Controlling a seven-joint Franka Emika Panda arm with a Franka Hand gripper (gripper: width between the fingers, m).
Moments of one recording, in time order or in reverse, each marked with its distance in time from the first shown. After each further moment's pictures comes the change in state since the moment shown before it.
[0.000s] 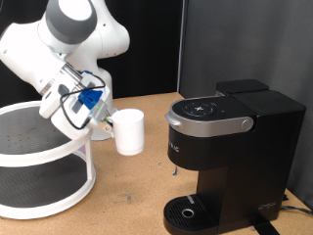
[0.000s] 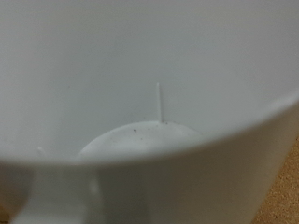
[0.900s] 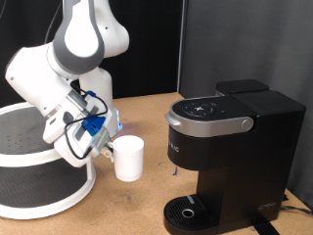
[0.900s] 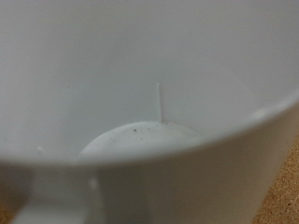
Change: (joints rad) arm 0.033 0.209 0.011 0.027 0.182 0.050 -0.156
